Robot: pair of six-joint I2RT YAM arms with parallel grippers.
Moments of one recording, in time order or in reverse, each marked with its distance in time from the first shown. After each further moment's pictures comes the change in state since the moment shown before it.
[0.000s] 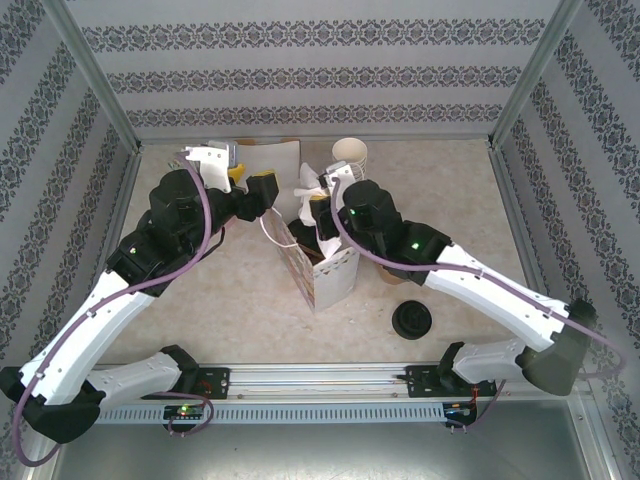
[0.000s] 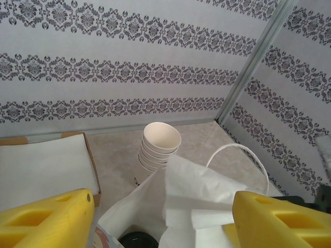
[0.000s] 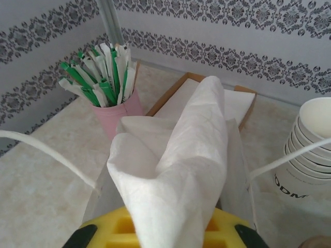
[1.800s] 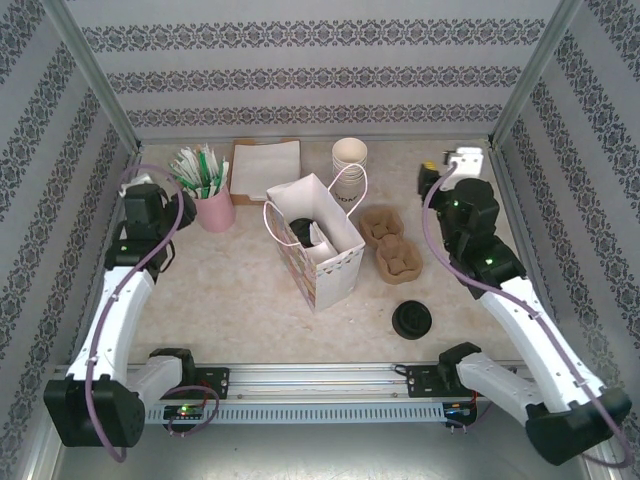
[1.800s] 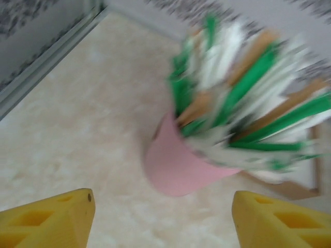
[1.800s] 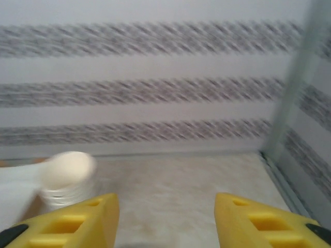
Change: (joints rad) left arm 0.671 -0.003 -0.432 0.018 -0.039 -0.108; right arm -0.606 -0.359 -0.327 0.197 0.167 -0.118
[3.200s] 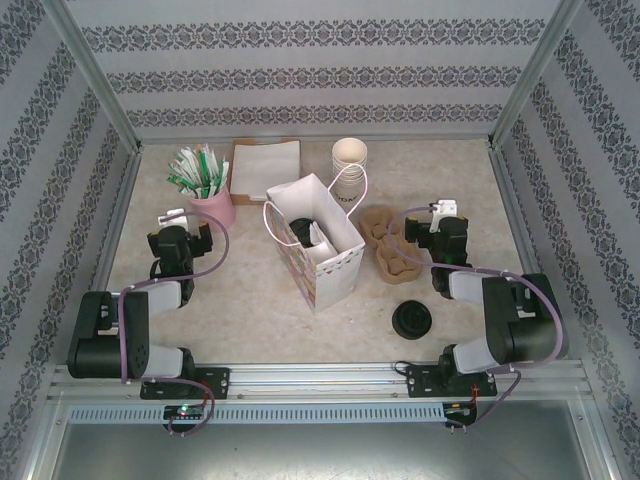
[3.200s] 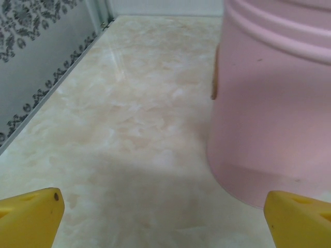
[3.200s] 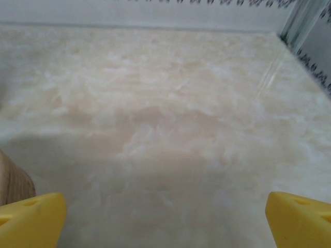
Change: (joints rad) left arm 0.004 0.339 -0.515 1.036 -0.079 0.406; right arm -0.247 0.525 -0.529 0.817 -0.277 -0.098
